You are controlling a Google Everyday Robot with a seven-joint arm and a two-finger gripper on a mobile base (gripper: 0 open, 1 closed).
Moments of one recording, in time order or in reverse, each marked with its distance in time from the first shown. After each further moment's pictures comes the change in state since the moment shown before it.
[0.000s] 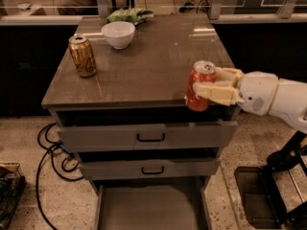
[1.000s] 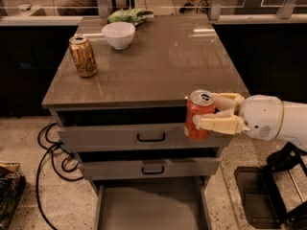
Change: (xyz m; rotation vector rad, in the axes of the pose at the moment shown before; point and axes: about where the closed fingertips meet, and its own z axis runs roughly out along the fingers) arm 0.032 0.064 -0.021 -0.146 0.042 -0.034
